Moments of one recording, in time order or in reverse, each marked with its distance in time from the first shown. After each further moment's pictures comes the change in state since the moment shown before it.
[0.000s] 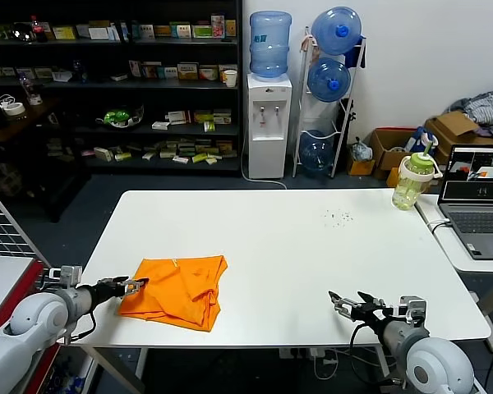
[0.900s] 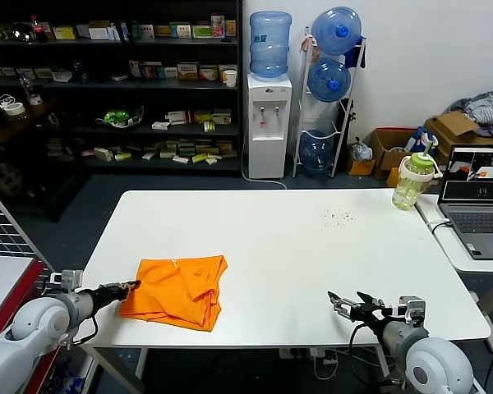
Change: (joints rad) left arm 0.041 -0.011 -0.030 -0.029 -0.023 0.002 -0.023; right arm 0.001 0.001 -0.004 0.005 0.001 -0.002 0.004
